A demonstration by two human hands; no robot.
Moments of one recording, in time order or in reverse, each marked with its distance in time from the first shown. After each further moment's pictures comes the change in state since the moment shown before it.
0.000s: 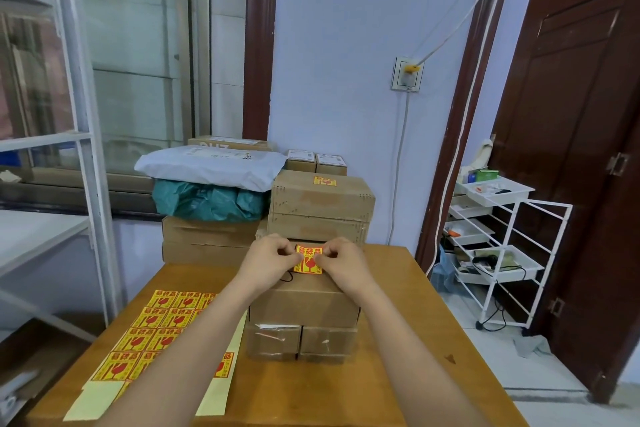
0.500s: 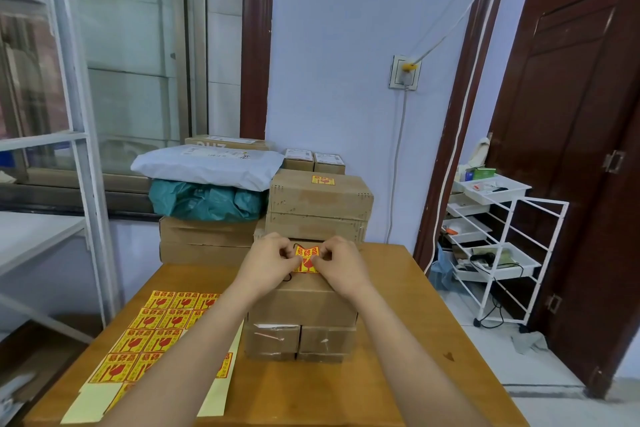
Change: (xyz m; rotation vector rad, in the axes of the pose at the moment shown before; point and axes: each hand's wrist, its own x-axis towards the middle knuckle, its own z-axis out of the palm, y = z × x) left_hand 0.003 -0.005 0.006 0.119 0.037 0.082; right_hand 0.003 0.001 0.005 -0.181 0.010 -0.058
